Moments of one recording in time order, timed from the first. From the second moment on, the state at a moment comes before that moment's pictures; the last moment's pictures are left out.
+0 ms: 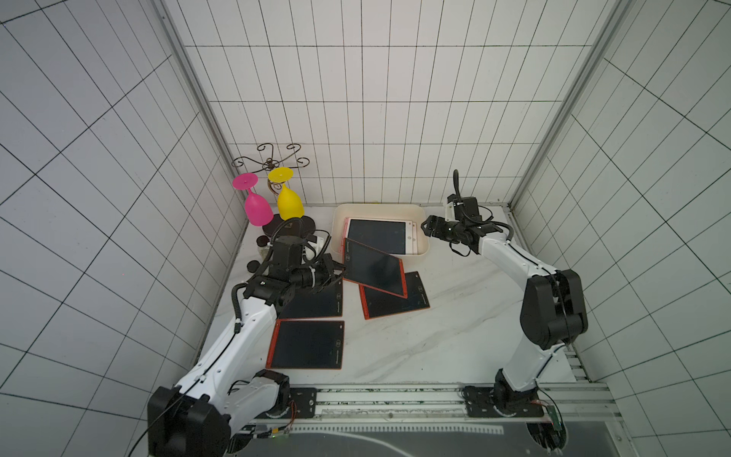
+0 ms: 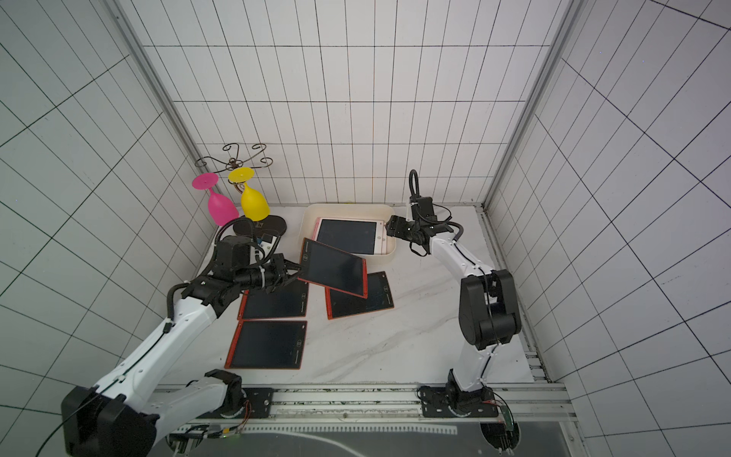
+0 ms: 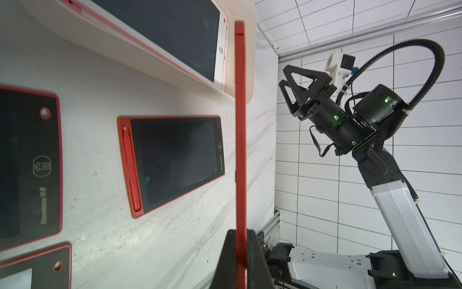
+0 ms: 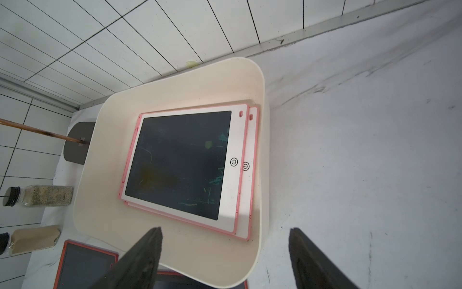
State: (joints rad) left arm -0.28 1.06 0.87 -0.43 0.67 -0.92; right arm 0.25 1.75 1.35 -0.30 -0.19 0.42
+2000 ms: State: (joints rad) left arm -0.62 0.65 0.56 -0.62 0.33 -1.21; right arm 0.25 1.53 1.10 -0.23 -0.23 0.43
